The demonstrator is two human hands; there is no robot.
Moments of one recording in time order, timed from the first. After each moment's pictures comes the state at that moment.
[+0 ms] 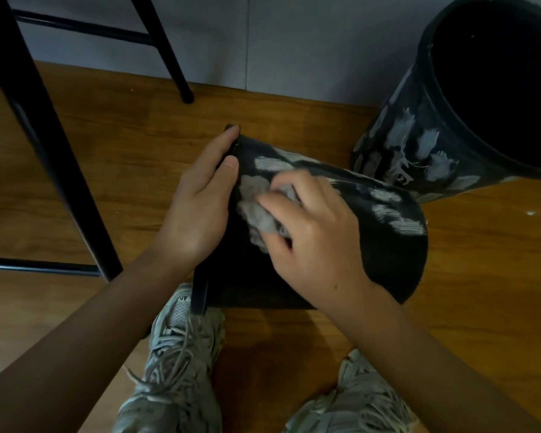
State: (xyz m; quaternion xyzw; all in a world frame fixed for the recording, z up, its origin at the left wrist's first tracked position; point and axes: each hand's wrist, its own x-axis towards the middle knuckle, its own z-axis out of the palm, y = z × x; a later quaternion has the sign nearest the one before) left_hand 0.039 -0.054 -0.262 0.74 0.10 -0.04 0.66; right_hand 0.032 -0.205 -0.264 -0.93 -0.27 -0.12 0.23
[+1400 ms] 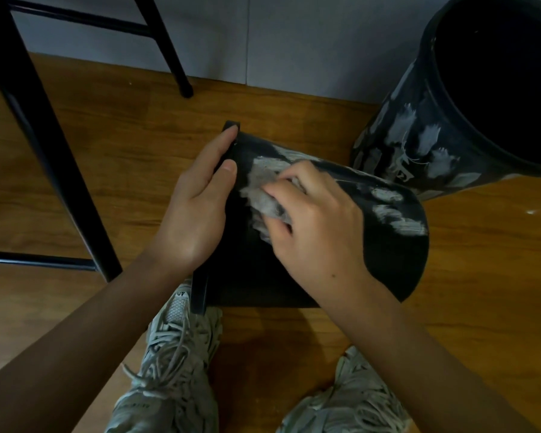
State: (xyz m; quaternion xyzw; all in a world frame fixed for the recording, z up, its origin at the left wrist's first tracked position) left_hand 0.033 -0.055 -0.264 0.74 0.11 -0.04 0.66; right_hand 0.035 -0.205 -0.258 -0.94 -0.23 -0.11 0.22
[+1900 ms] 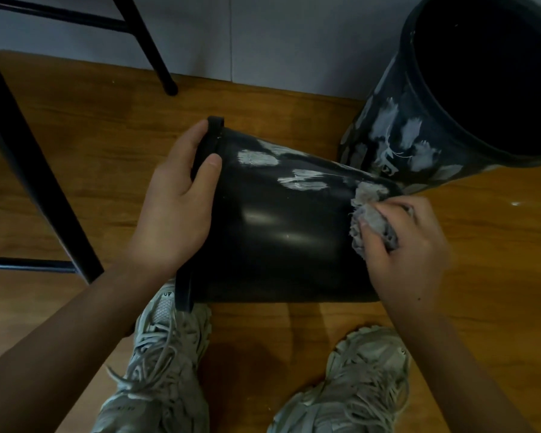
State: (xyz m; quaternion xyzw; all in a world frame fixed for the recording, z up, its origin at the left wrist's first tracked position) left_hand 0.031 -0.061 -0.254 0.80 0.10 -0.01 0.59; right_hand 0.014 -0.316 -0.289 -0.96 -0.07 -0.19 0.20
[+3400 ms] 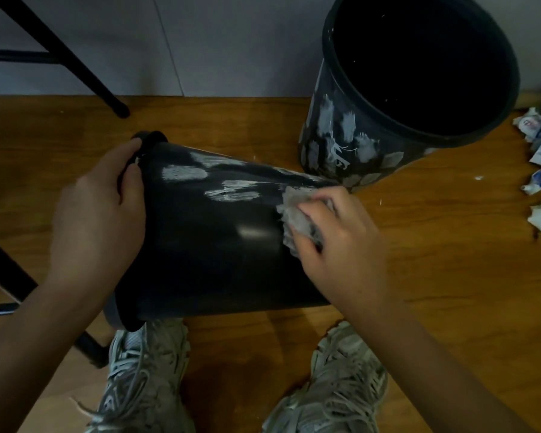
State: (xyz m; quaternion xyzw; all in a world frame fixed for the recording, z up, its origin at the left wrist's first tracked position) left_hand 0.043 -0.060 -0.258 0.92 0.13 0.06 0.36; right_hand 0.015 -0.309 -0.276 -0.97 -0.11 -0.10 0.18
